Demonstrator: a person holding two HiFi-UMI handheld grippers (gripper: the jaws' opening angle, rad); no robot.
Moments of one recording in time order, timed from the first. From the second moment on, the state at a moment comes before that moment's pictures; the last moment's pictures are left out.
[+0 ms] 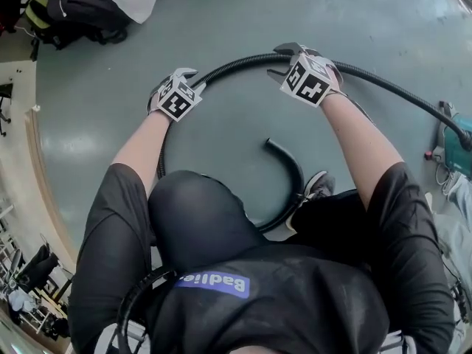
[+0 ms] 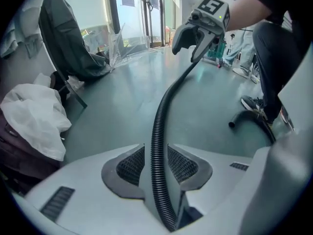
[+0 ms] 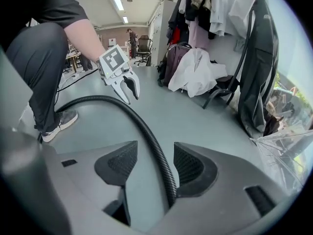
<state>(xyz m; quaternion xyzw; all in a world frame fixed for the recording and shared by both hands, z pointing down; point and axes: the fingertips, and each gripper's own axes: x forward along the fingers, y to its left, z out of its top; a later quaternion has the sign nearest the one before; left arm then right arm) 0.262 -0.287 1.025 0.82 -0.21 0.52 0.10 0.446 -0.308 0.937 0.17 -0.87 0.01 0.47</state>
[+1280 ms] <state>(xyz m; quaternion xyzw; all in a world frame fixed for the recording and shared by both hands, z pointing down) 0.258 -0.234 0.948 0.80 -0.13 0.58 0.09 0.321 -0.281 0.977 0.03 -0.81 -0.23 0.53</state>
